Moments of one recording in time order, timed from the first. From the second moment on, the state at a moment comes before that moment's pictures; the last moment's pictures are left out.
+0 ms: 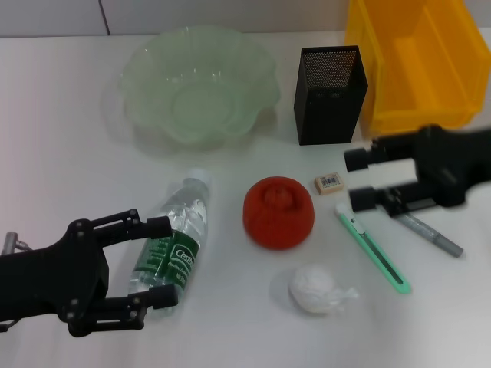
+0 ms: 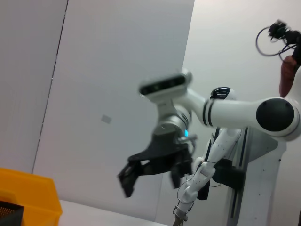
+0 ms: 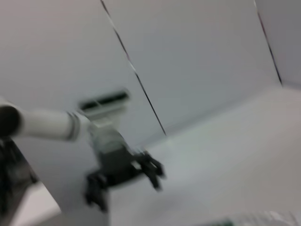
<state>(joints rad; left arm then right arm) -0.30 -1.97 1.00 0.45 1.61 1.96 -1.02 0.60 2.06 -0.68 -0.98 -2.06 -2.00 1.78</state>
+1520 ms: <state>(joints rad) -0.33 -1.99 0.99 0.45 1.61 1.88 -1.01 0.99 2.09 -1.39 -0.76 -2.39 -1.35 2.26</state>
